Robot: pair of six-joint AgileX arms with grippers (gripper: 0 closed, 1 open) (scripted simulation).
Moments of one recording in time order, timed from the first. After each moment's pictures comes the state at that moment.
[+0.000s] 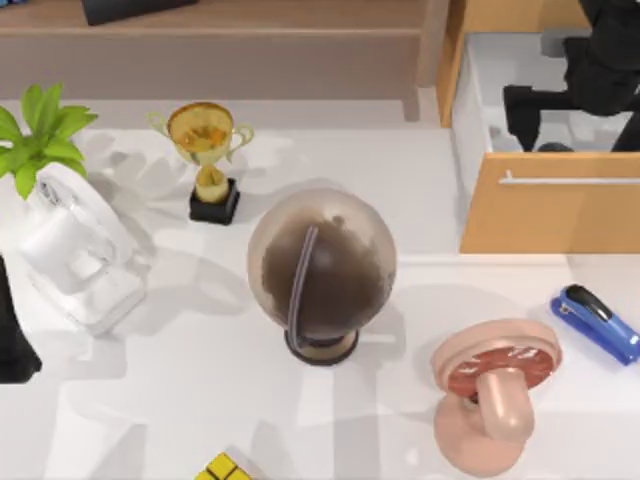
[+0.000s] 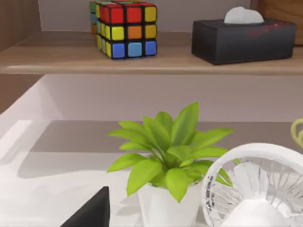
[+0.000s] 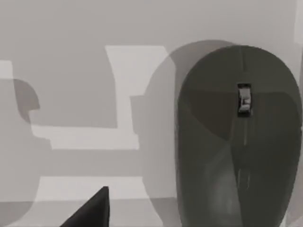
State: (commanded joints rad) left arm 0.00 0.00 0.00 0.00 0.00 0.00; right arm 0.13 2.42 2.14 -1.19 0.02 0.19
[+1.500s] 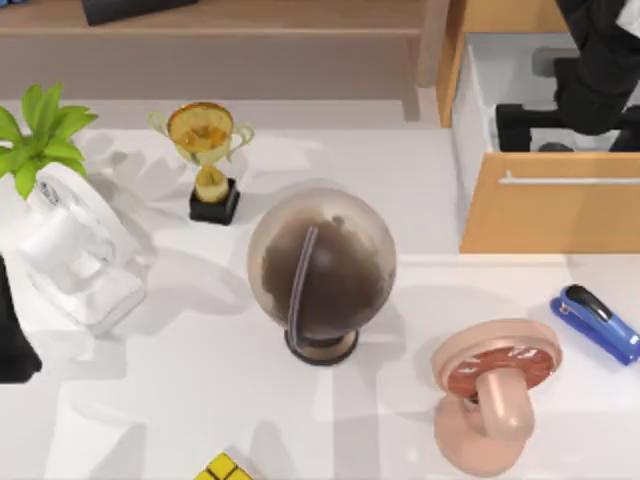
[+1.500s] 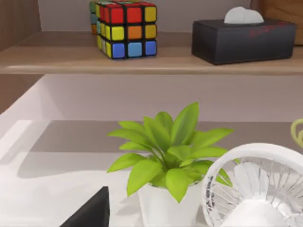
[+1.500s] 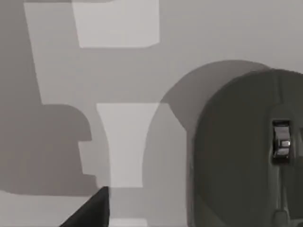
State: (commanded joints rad) left arm 0.00 0.00 0.00 0.00 0.00 0.00; right arm 0.13 2.45 2.08 -1.10 0.02 0.19
